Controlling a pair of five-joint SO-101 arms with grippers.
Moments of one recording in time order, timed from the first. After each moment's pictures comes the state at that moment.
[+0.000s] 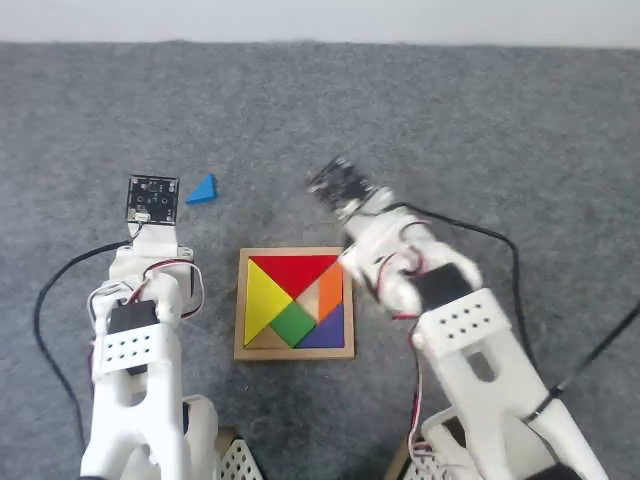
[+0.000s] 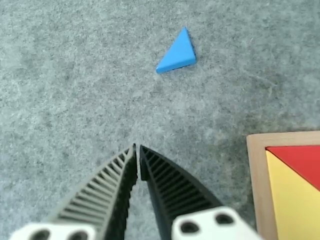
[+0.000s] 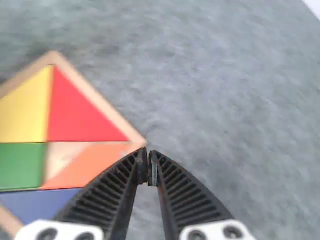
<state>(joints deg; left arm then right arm) -19.7 -44.4 73.6 32.6 -9.6 -26.8 -36.9 48.4 43.9 21.9</state>
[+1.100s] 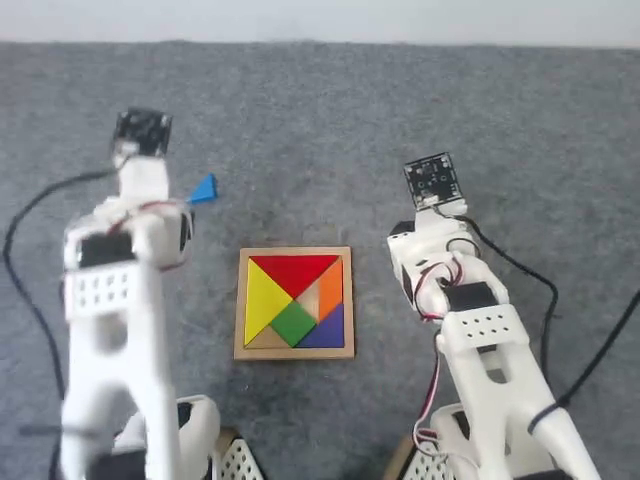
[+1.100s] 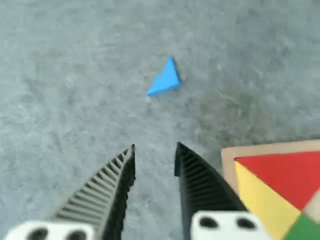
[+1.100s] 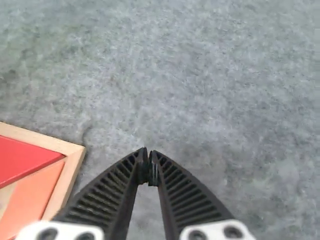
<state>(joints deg) -16.0 -26.9 36.9 60.6 -12.5 -15.4 -37.0 64.1 24.1 5.8</state>
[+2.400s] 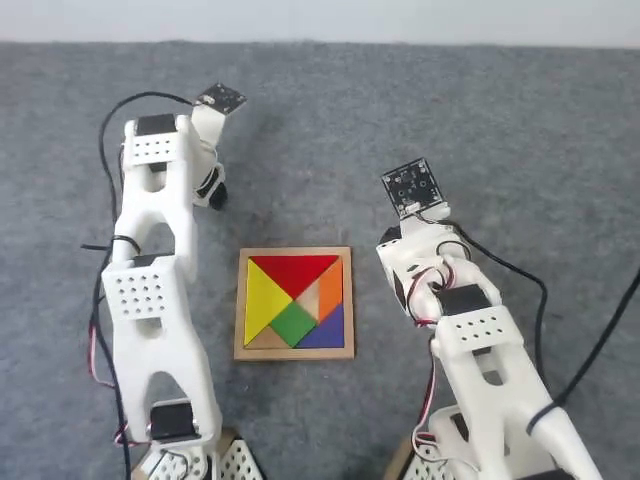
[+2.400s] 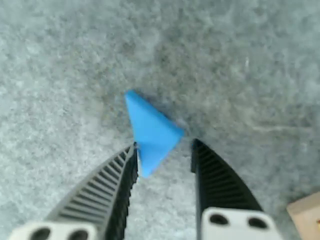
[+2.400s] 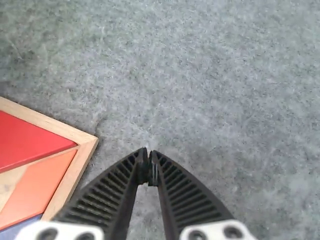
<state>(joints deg) -13.5 52.1 -38.2 82.4 -31.0 -17.8 -37.0 64.8 24.1 10.2</state>
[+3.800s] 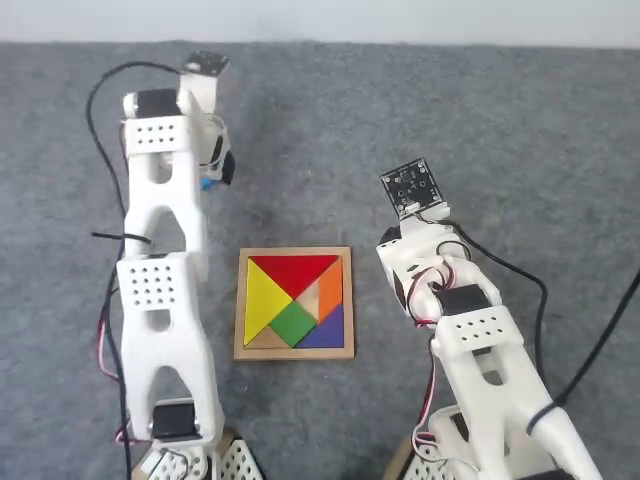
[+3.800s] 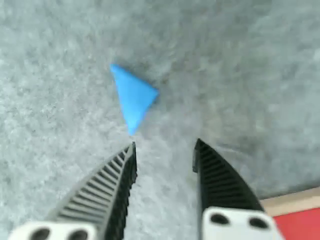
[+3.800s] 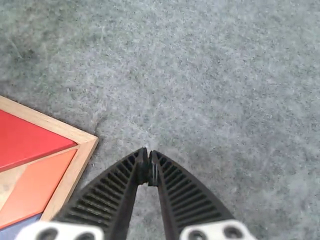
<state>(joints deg) -10.4 56.4 -61.6 98.2 -11.4 -17.8 -37.0 64.8 24.1 10.5</state>
